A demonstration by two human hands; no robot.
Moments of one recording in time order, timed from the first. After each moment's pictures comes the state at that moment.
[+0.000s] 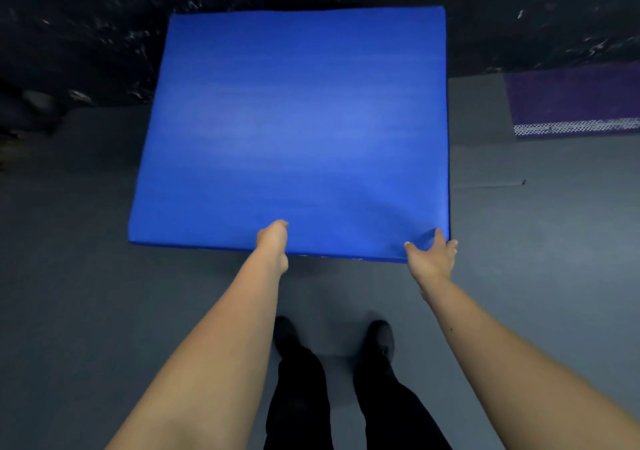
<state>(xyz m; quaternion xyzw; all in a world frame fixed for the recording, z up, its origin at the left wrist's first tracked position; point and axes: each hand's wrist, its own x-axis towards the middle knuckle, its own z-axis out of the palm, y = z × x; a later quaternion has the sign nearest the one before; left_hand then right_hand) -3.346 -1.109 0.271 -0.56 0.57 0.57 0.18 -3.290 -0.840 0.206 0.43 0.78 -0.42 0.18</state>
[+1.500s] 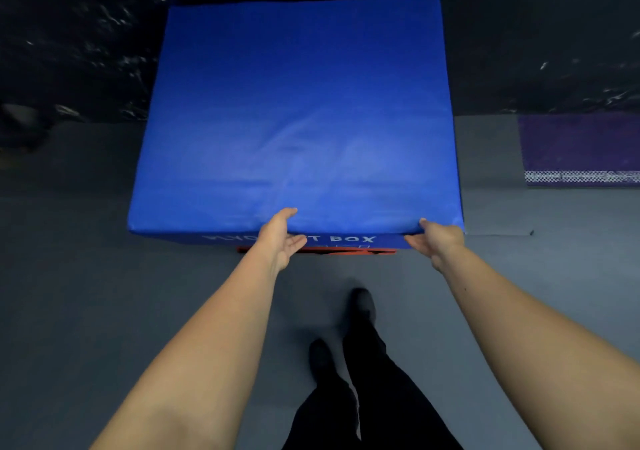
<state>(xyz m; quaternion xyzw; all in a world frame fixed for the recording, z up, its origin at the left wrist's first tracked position) -3.562 -1.146 0.255 -0.52 0.48 0.67 0.22 -3.560 -0.854 0.249 0.53 0.59 -0.58 0.17</state>
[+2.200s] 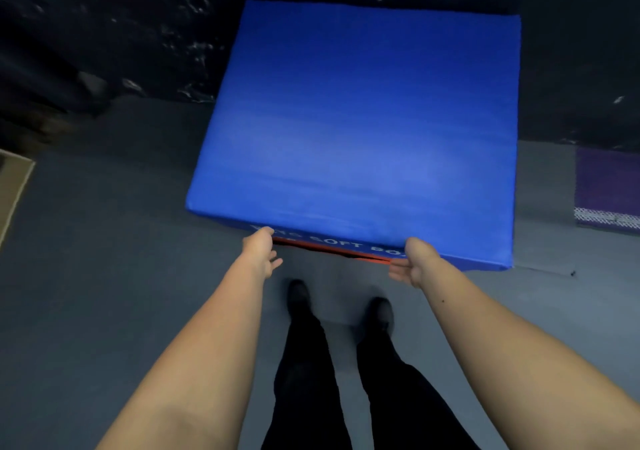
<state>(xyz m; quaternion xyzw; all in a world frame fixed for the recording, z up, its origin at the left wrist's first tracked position) -3.527 -1.251 0.280 -0.62 0.52 0.57 0.14 -3.565 -0.968 0.266 0.49 0.58 -0.54 0.37</state>
